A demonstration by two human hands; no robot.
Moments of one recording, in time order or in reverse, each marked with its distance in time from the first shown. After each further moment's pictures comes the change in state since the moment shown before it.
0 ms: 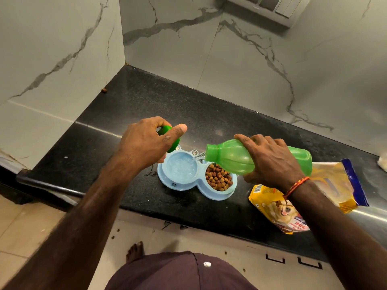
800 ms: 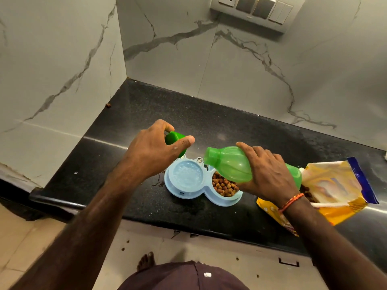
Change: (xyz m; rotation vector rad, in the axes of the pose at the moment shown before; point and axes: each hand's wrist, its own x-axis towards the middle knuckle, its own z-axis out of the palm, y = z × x) left_hand 0.009 0.003 -0.012 0.105 -0.068 0.081; right_hand -0.009 -0.026 0.020 0.261 0.083 0.123
